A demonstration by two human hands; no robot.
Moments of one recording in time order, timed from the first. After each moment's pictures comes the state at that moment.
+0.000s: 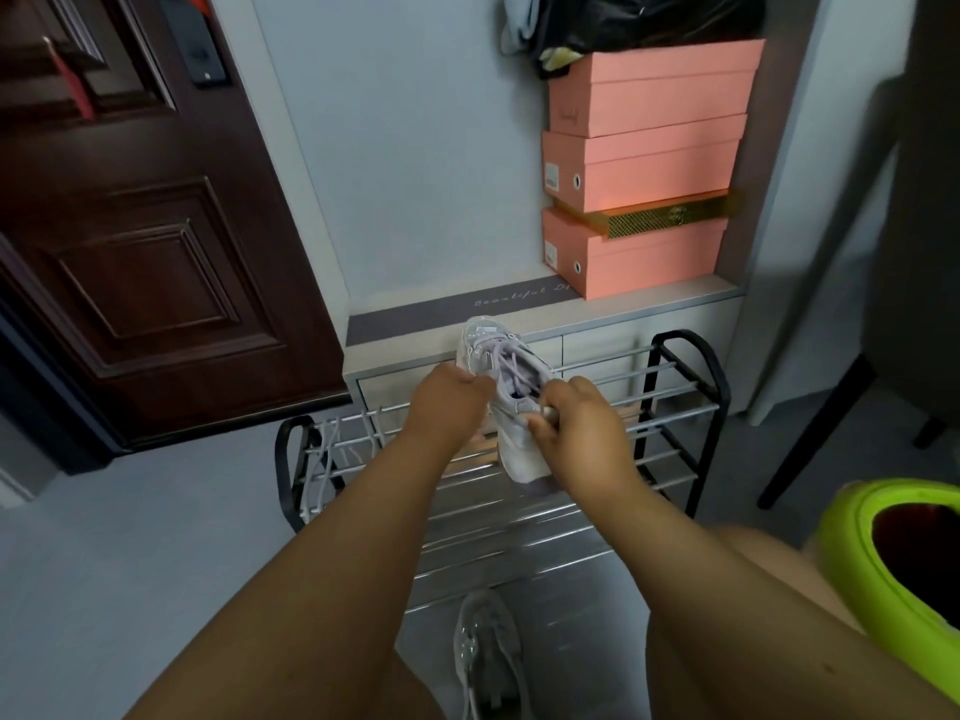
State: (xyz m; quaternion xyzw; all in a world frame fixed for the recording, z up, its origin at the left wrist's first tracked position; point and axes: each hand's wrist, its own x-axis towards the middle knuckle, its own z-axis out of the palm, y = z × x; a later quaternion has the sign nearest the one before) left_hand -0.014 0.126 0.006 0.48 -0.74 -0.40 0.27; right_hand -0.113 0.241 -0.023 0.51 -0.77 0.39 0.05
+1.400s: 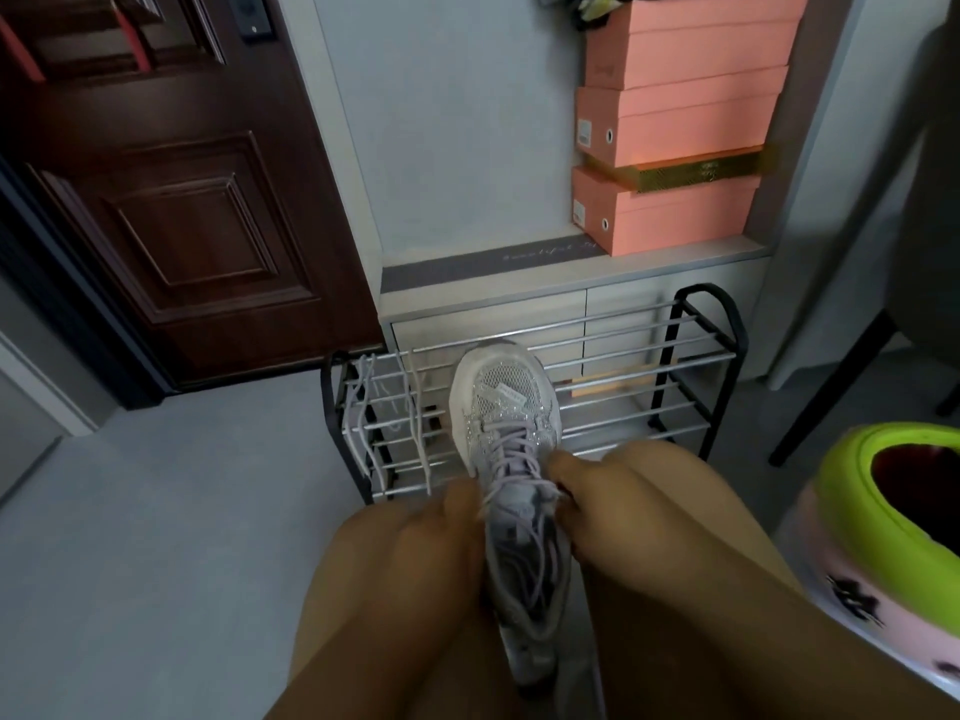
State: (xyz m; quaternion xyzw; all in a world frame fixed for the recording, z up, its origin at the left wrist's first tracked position) left_hand 0.148 0.303 -0.037 0.35 -0.91 -0.04 0.21; right_hand -0.035 0.365 -0.023 0.65 -0.72 0.21 -0.10
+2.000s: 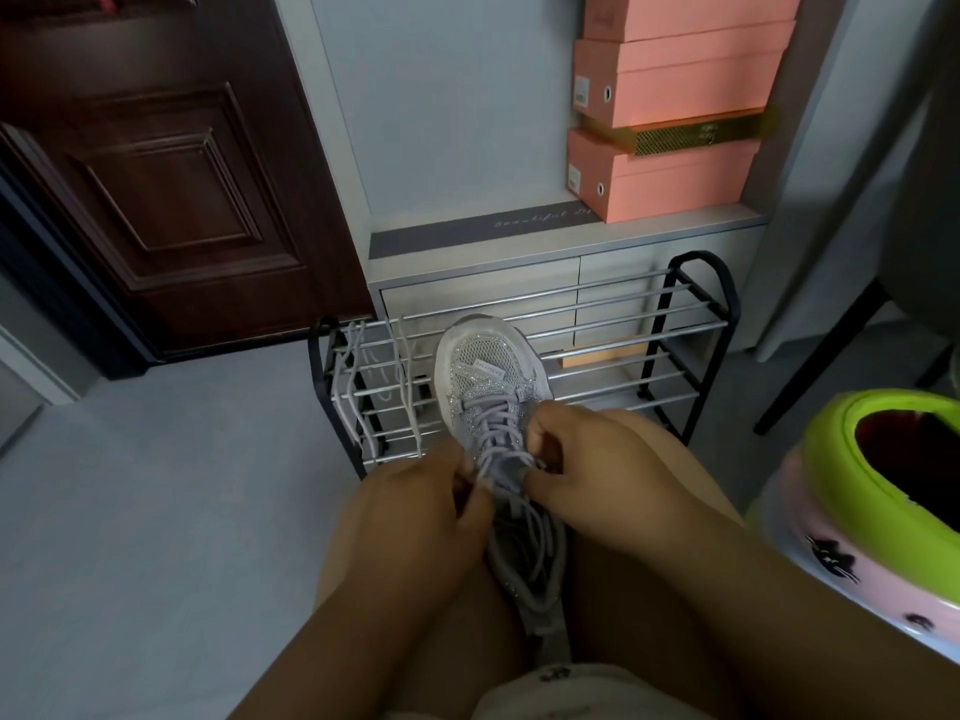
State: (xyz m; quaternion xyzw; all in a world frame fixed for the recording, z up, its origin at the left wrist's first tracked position) left_hand 0.148 0.293 -0.057 0.40 -0.87 -0.14 0.26; right_hand -0.023 0.367 -0.018 0.62 -0.72 0.31 -0.09
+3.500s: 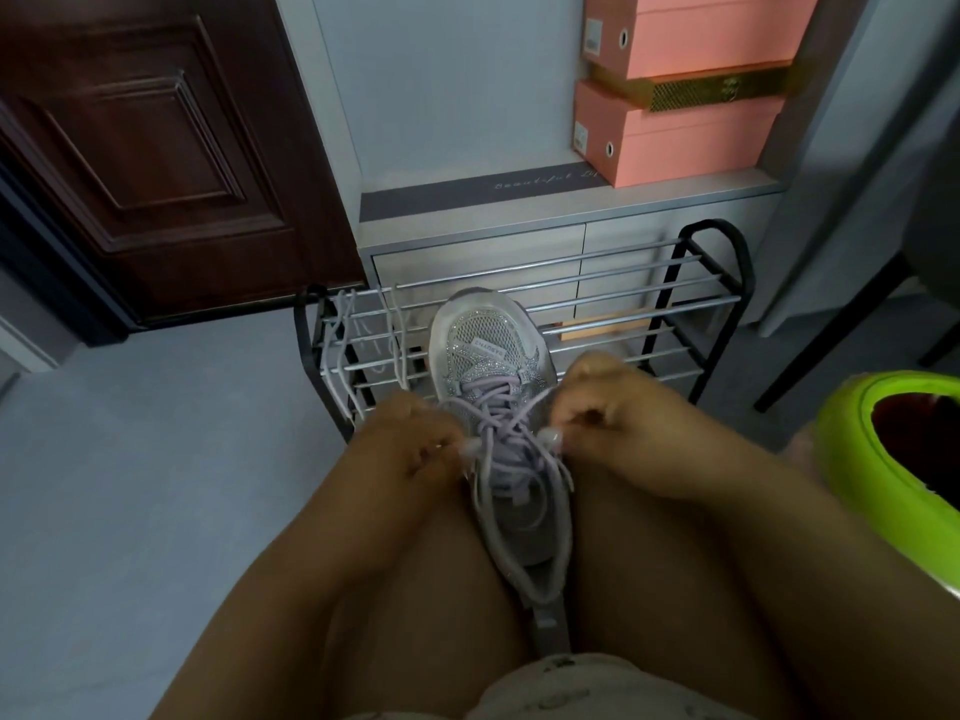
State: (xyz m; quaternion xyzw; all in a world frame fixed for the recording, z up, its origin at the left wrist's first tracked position) left_hand 0.152 0.260 -0.029 0.32 -0.89 -0.28 0.18; right_hand -0.064 0.349 -0.016 0.68 -0.65 0.28 -0.20
